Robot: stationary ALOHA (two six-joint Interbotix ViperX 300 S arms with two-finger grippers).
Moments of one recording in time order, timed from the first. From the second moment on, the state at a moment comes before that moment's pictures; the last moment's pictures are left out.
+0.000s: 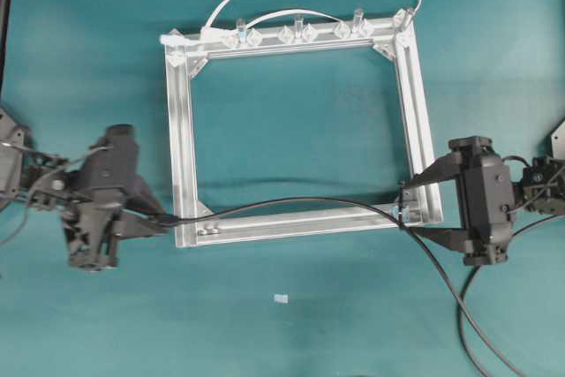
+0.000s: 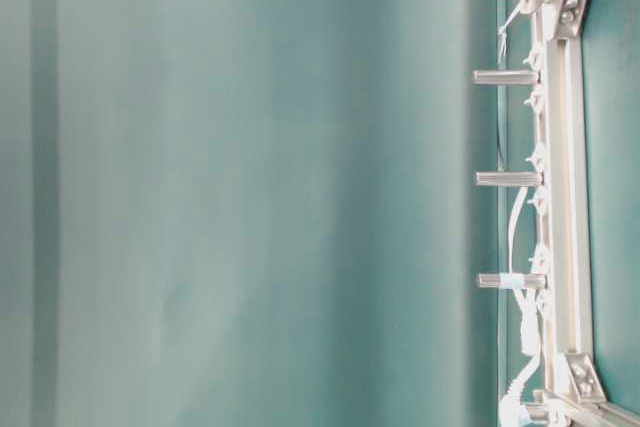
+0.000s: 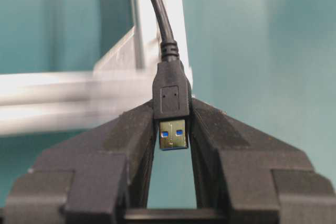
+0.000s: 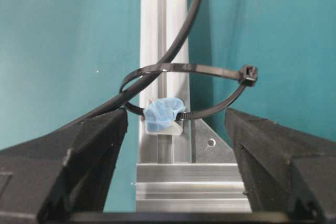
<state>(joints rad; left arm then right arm) -0.27 -0.32 1.09 -0.06 0.02 -0.28 0.38 -0.24 1.19 0.73 -0.45 -0.37</state>
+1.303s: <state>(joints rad) -0.32 -0.23 1.04 -0.05 0.21 -0.28 0.38 -0.23 1.19 0.73 -0.45 -0.37</state>
